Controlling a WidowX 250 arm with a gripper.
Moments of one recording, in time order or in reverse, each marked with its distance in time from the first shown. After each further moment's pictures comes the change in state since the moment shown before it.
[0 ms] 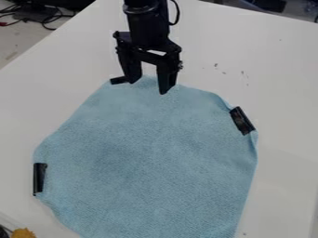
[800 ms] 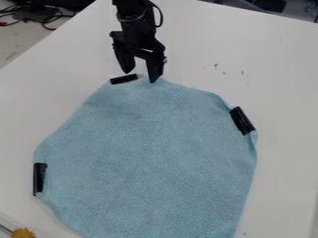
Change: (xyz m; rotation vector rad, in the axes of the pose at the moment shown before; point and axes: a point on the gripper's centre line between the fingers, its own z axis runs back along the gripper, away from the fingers) arm 0.057 0.078 -0.052 0.055 -0.101 -0.007
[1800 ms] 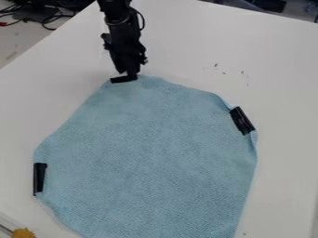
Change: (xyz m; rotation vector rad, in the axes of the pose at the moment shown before) arm 0.016 0.042 -0.027 -0.012 0.041 -0.078
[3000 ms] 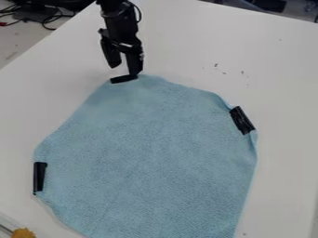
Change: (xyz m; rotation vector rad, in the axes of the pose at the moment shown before) arm -0.007 -0.001 0.010 -0.063 0.041 -0.028
